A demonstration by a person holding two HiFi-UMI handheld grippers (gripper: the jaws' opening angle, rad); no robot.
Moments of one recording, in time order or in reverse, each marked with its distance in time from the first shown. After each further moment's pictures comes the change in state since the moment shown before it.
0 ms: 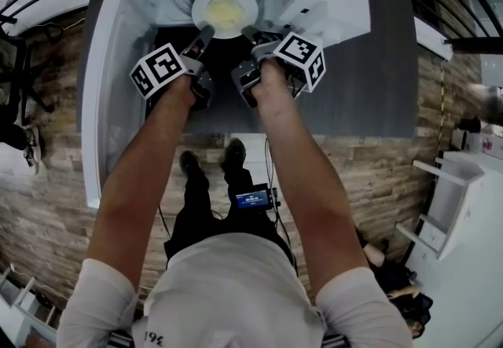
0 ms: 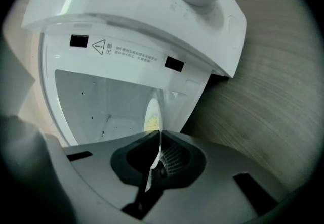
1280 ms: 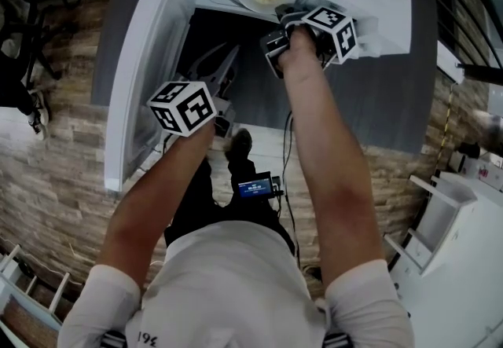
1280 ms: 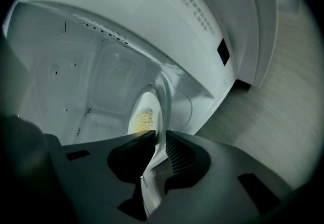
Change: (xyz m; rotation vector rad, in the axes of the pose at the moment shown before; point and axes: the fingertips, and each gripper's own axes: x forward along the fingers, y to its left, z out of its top) left arm -0.086 -0.043 -0.019 0.345 -0.056 -0.058; right arm 0.041 0.012 0.006 -0.100 0.004 -0.235
